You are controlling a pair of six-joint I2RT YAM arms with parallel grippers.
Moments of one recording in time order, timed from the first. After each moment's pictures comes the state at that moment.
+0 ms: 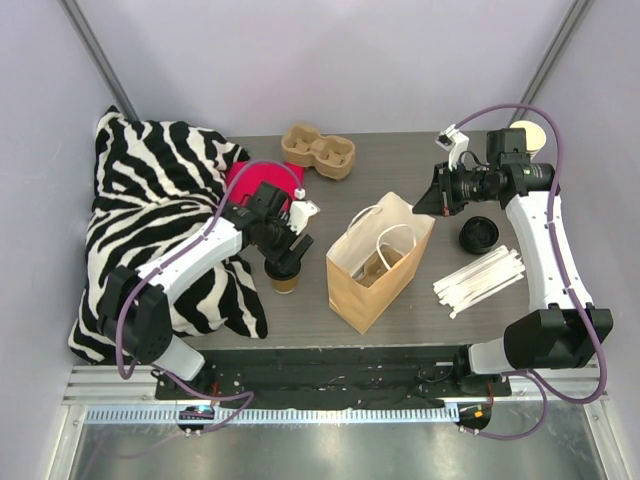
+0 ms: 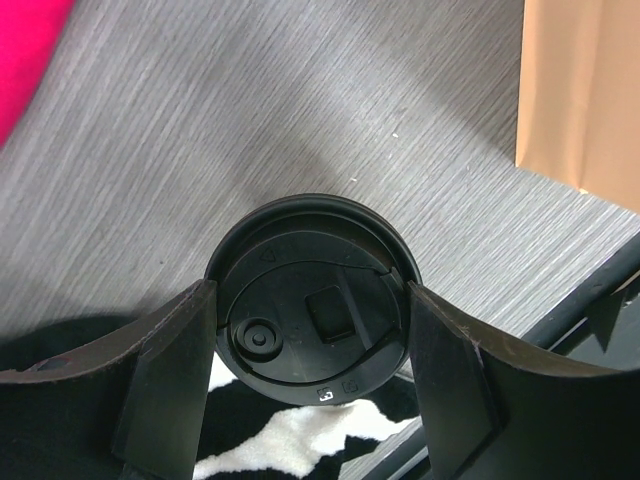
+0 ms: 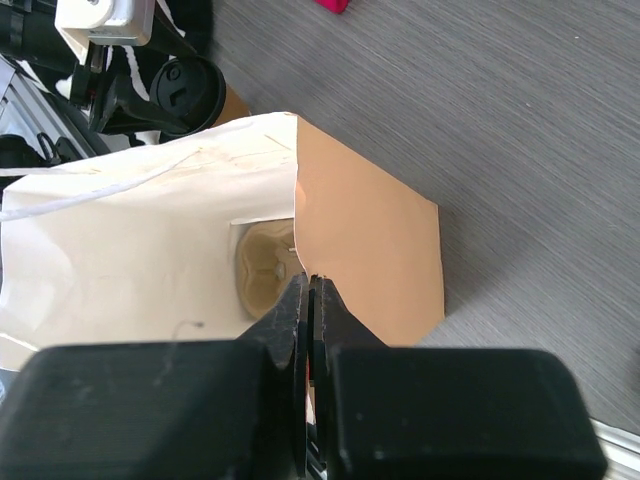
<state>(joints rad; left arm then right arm) -0.56 1.53 1.19 -0.74 0.20 0.24 -0.01 1.40 1.51 -1.05 -0.82 -0.27</state>
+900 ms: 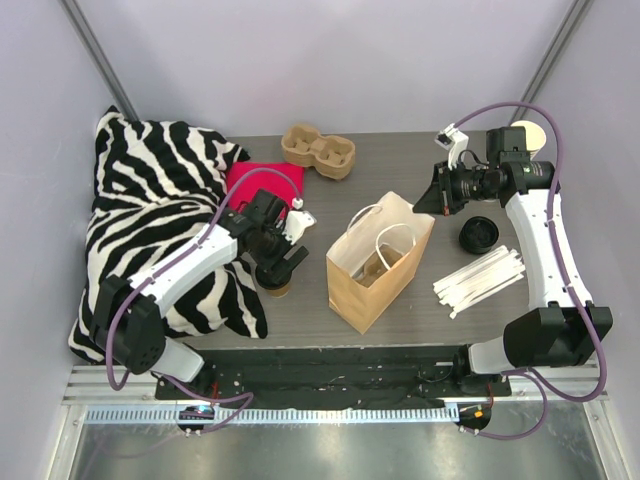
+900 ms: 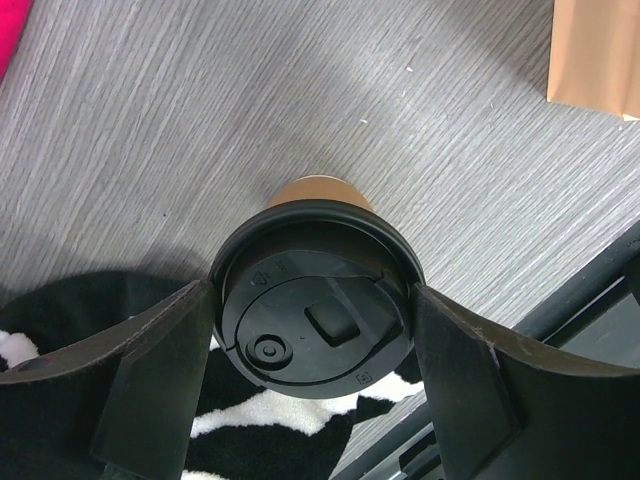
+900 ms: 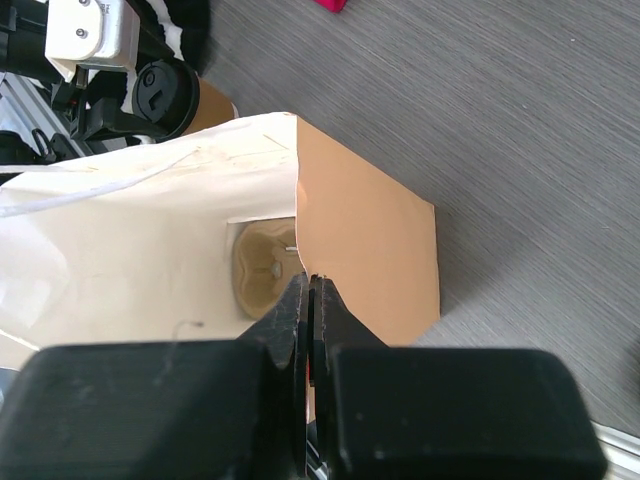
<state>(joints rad) -0.57 1.46 1.14 -0.80 0.14 0.30 -0.01 1.41 1.53 -1.06 -0.81 -0.28</state>
